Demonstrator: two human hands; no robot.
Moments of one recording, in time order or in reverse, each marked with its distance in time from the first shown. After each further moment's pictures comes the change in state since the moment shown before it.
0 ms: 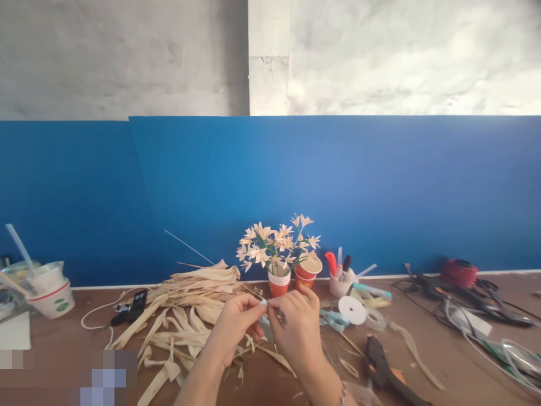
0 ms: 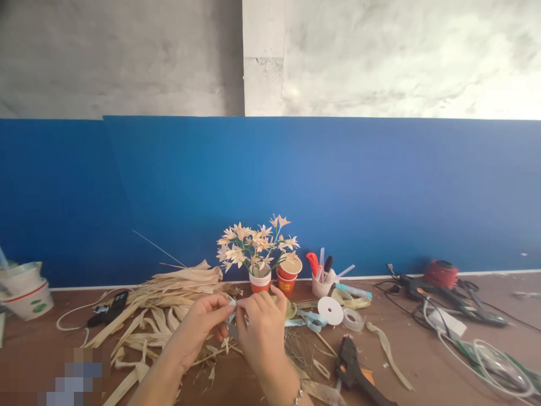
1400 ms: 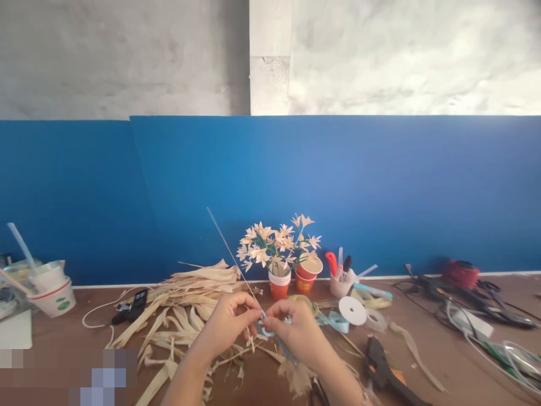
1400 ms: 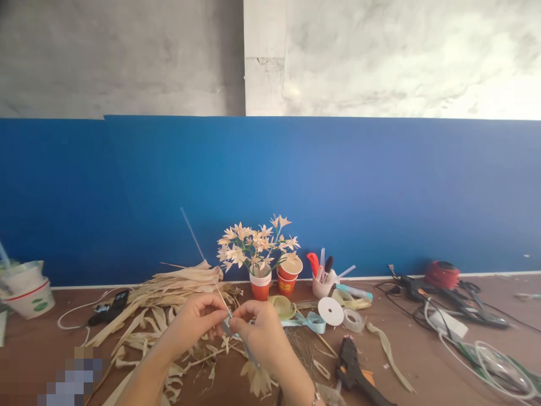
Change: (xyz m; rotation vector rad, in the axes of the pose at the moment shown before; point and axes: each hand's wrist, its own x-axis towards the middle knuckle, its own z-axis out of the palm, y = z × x) left_hand 0.000 0.006 -0.019 0.260 -0.109 0.140; right_hand 0.014 0.001 -0.019 0.607 -0.630 0.648
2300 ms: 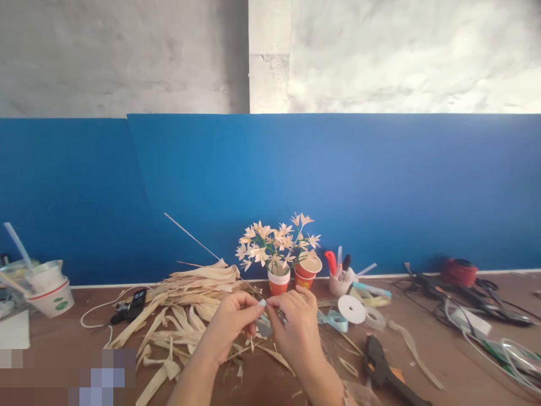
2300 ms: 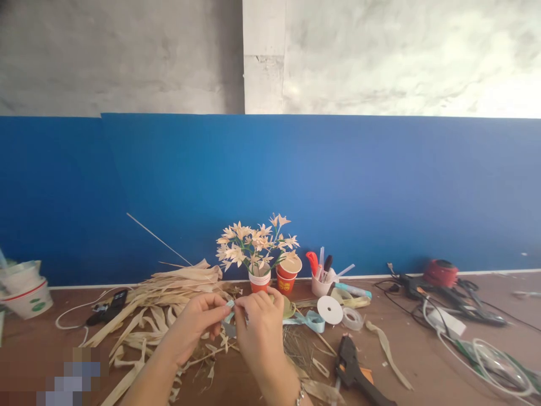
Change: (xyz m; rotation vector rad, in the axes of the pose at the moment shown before) left_hand -0.002 0.002 0.014 -0.227 0.097 -0.154; right_hand 0.002 0.012 0.015 -0.503 0.527 -0.590
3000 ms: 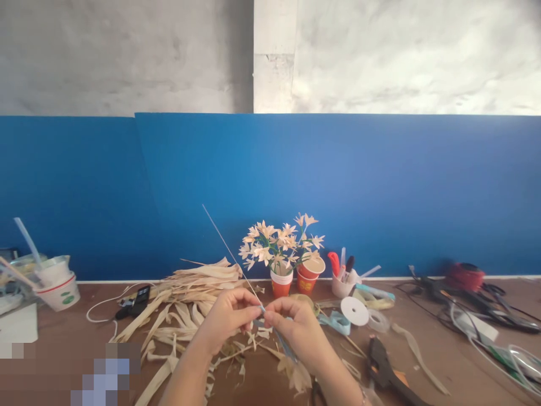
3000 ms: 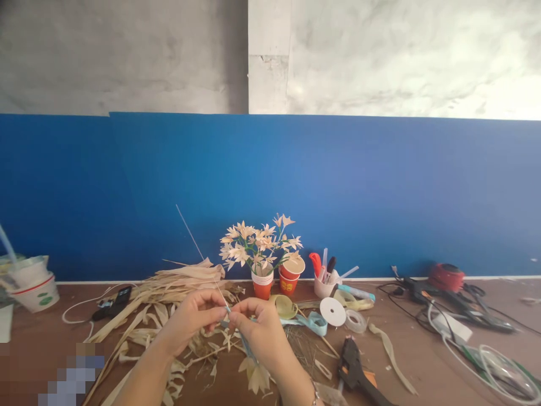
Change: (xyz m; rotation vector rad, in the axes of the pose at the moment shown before) left_hand -0.002 0.009 -0.015 0.122 -0.053 0.095; right_hand 0.008 -0.005 -0.012 0.768 -0.446 0.655
